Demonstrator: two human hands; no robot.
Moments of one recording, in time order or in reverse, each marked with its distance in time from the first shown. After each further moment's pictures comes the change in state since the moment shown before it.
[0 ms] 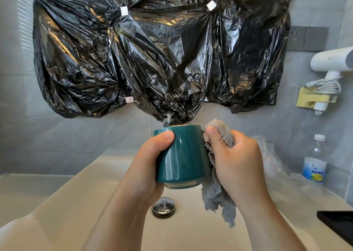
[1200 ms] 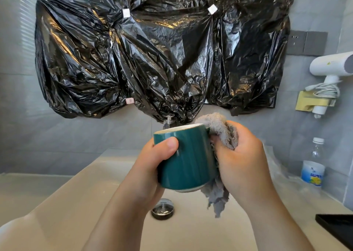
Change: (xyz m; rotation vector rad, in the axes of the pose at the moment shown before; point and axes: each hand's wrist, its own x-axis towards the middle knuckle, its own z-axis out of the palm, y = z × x) left_hand -0.003 0.001 0.000 0.056 -0.118 0.075; right_hand 0.005 0.001 -0.007 0.204 -0.111 -0.057
